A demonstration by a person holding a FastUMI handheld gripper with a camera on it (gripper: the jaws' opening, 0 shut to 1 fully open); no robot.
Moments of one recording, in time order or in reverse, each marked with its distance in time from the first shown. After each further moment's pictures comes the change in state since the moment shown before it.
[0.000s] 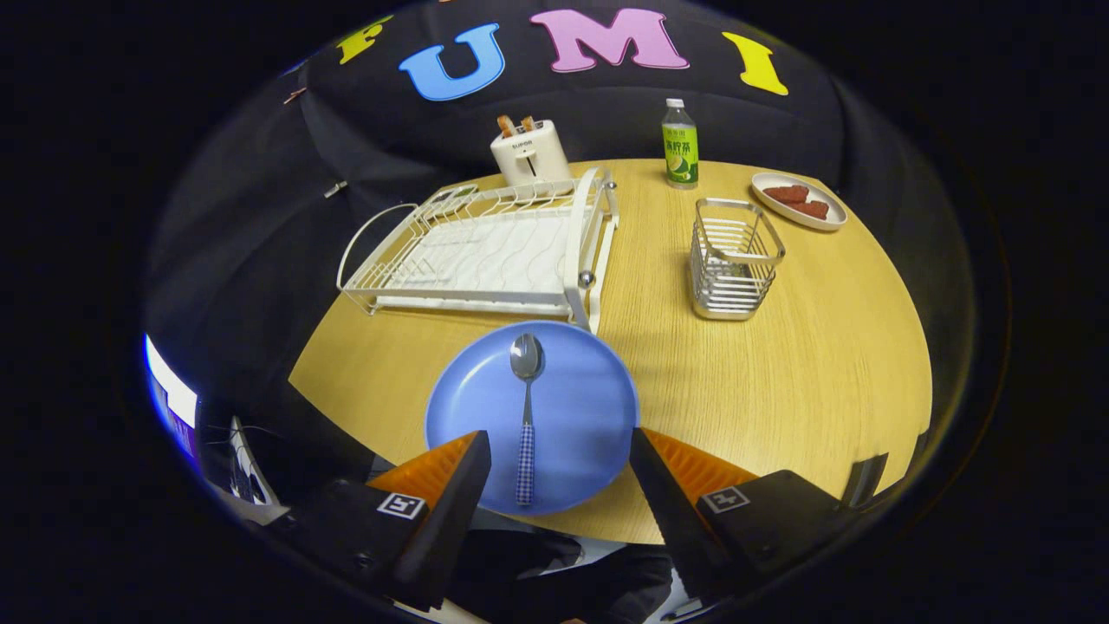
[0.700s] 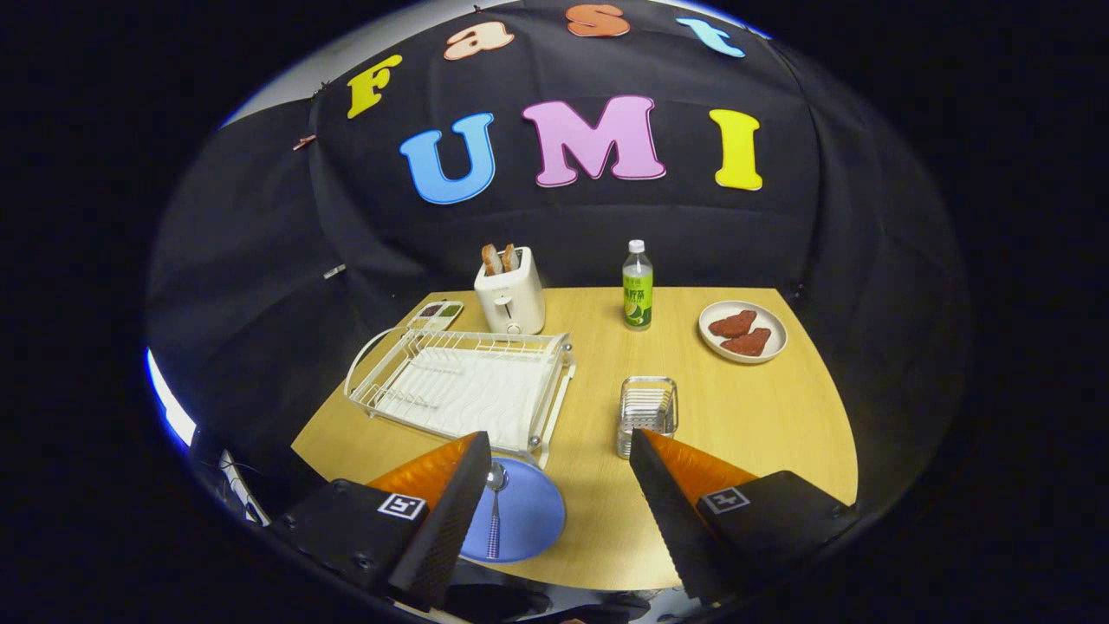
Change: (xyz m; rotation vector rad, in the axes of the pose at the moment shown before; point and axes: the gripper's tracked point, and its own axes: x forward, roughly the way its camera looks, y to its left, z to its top) arm -0.104 -0.047 0.151 -0.049 -0.316 -0.072
